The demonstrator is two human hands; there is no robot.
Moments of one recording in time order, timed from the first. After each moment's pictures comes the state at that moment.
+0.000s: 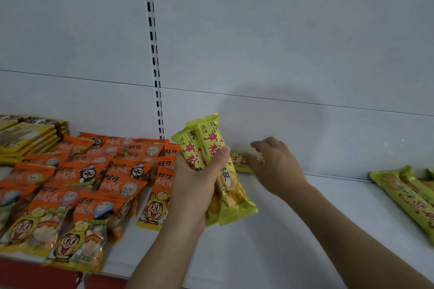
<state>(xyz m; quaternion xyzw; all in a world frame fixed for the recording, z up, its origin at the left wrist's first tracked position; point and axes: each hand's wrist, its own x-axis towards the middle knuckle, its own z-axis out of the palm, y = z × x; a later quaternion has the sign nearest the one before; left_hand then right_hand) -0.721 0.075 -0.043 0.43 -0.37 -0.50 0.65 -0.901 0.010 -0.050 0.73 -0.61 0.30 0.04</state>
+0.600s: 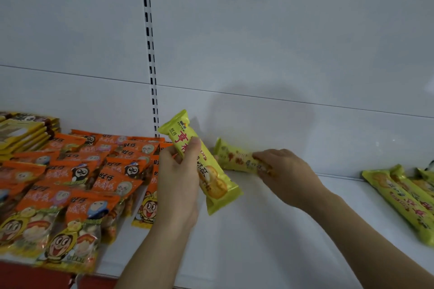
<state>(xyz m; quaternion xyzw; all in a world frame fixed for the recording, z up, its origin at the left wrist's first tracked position) -0.710 0.068 -0.037 0.46 -0.33 -0.48 0.67 -0.933 0.036 -0.046 0.80 -0.56 0.21 0.05</state>
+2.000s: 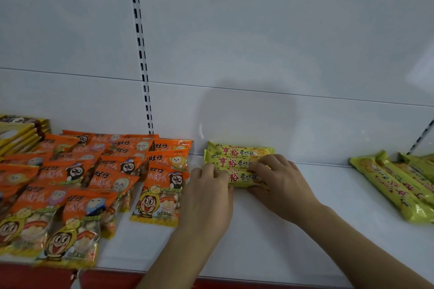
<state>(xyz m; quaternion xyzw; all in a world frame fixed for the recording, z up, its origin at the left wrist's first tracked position) -0.734 0.094 -0.065 0.59 -0.78 -0.01 0.23 -0.934 0.061 -0.083 0.80 -0.54 0.20 0.15</state>
